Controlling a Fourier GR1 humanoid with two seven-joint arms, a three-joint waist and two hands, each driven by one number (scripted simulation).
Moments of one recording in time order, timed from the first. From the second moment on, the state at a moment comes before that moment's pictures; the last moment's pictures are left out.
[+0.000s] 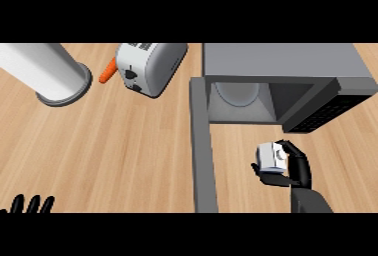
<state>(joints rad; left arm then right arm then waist) 0.75 0.03 -0.08 -2.13 0.26 -0.26 -0.41 -0.35 -0.09 -0.30 -0.44 0.12 -0.11 -1.05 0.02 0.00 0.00</state>
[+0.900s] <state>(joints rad) 0.74 0.03 -0.06 -2.09 0.28 -0.29 -0.45 -0.49 -0.06 -0.34 -0.45 0.06 -0.15 -1.04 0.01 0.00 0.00</state>
